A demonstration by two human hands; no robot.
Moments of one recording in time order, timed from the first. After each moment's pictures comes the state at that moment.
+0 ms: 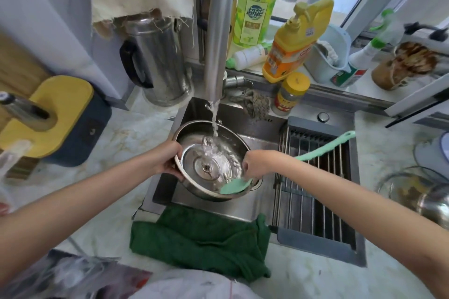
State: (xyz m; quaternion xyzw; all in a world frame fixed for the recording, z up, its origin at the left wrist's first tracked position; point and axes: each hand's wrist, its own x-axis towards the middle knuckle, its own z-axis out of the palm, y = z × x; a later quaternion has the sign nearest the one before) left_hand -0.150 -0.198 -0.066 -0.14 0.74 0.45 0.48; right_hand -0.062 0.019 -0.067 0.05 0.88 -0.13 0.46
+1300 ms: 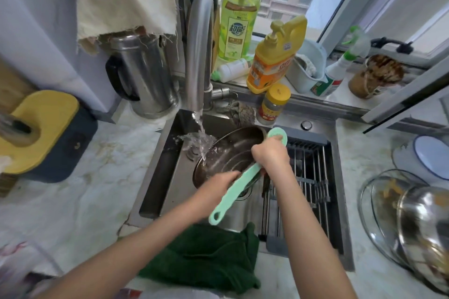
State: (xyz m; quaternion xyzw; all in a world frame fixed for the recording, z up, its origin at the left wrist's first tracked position) left_hand -0.056 -0.125 -0.101 0.33 0.84 0.29 0.32; right_hand -0.051 0.051 -0.054 0.49 0.80 -0.30 0.15
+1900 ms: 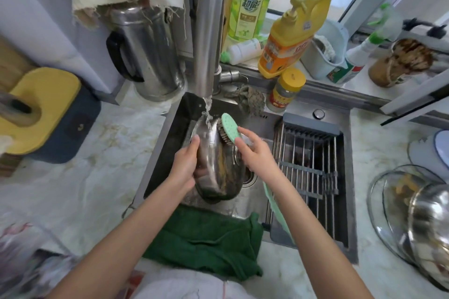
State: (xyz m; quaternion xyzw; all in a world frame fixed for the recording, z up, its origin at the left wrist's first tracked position) left_hand -0.095 -0.144 -0.095 -0.23 0.63 0.67 0.33; right_hand -0.029 0.013 -0.087 0.25 0.79 -0.56 0.03
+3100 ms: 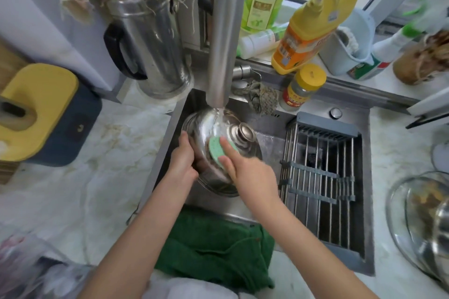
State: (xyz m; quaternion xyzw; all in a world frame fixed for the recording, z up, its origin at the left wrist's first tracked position) left_hand -0.142 -0.144 -0.116 -0.40 0.56 0.64 0.33; right_hand -0.040 -0.038 -0.057 0.13 0.97 -0.15 0.12
